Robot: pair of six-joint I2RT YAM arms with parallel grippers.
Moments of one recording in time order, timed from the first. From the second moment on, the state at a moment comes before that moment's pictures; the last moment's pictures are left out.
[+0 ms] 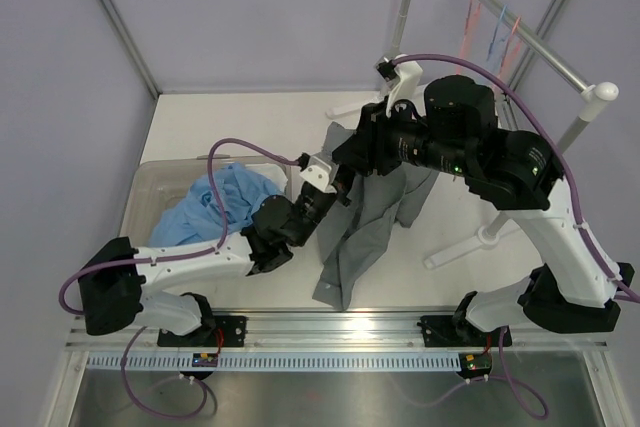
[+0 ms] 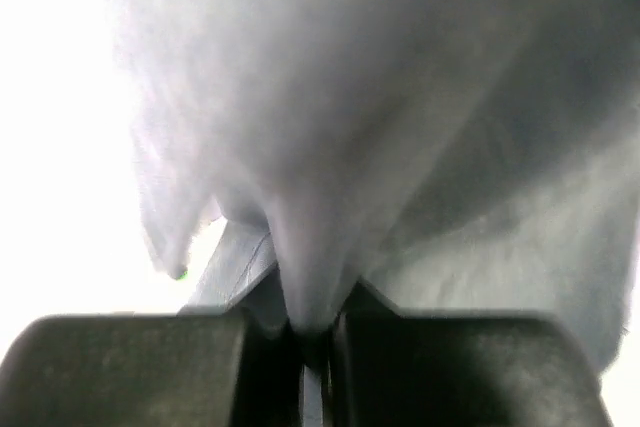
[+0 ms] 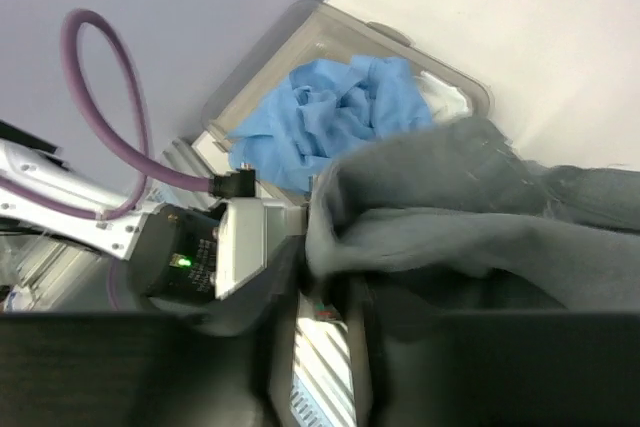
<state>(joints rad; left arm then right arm) -1.12 1.34 0.84 0.87 -0.42 0.12 0.93 1.39 2.08 -1.00 -0.06 0.41</state>
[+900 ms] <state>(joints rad) -0.50 1.16 1.79 -0.30 -0.32 0.14 0.96 0.96 1.54 -1.06 0.19 0.42</state>
